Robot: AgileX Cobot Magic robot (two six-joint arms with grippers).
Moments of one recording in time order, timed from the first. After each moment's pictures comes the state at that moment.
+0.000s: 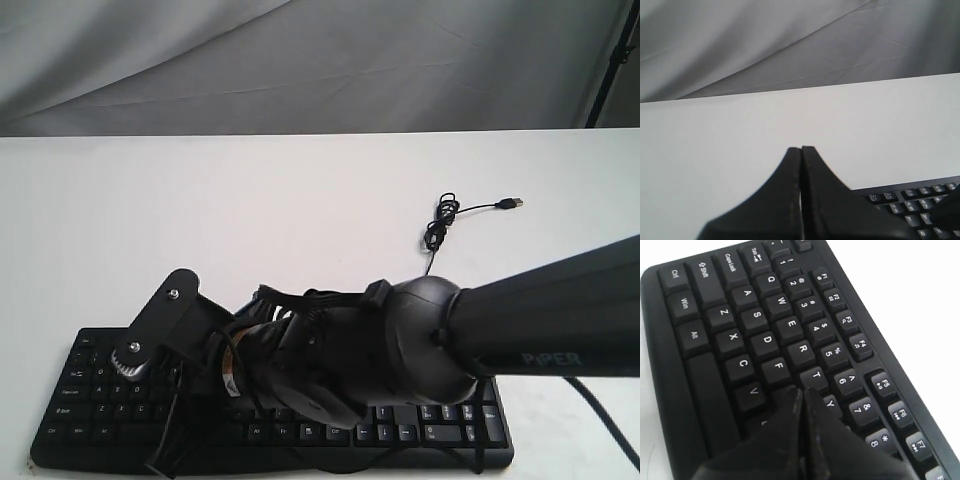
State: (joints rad) left arm -0.18 0.00 0.00 0.04 0.26 -0.02; right arm 1.02 2.01 -1.09 -0.15 -0.01 0.01
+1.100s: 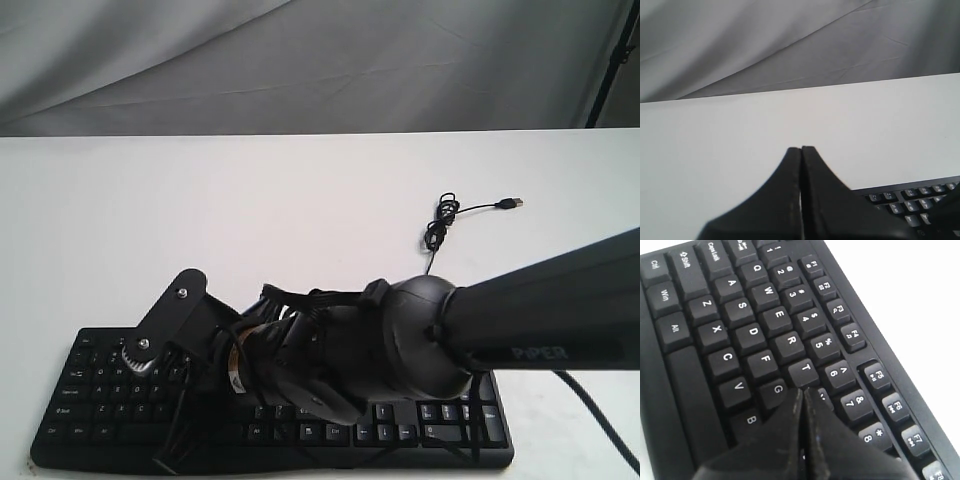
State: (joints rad) left arm -0.18 0.00 0.00 0.04 0.26 -0.02; right arm 1.01 2.03 -1.09 -0.14 -0.02 0.01
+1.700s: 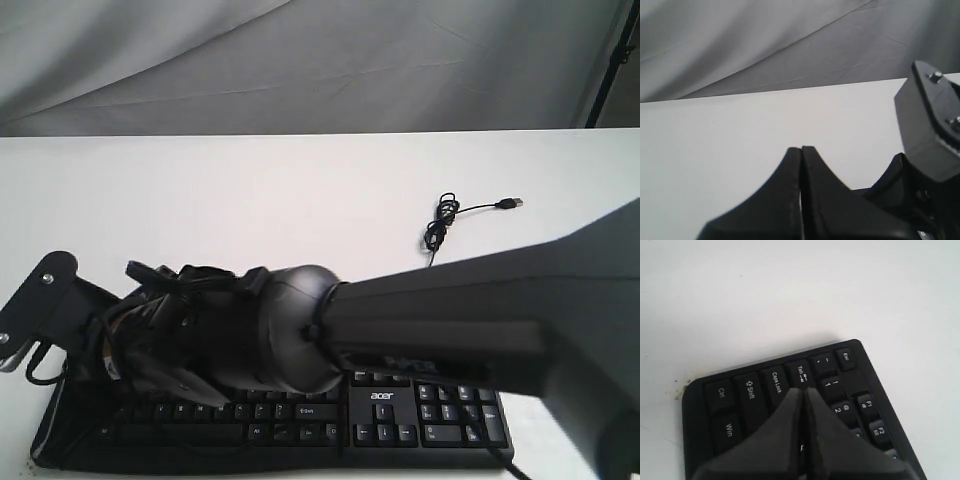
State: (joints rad) left arm -0.18 0.00 0.00 0.04 0.26 -0.02; right arm 1.11 2.16 -1.45 -0.16 0.16 -0.03
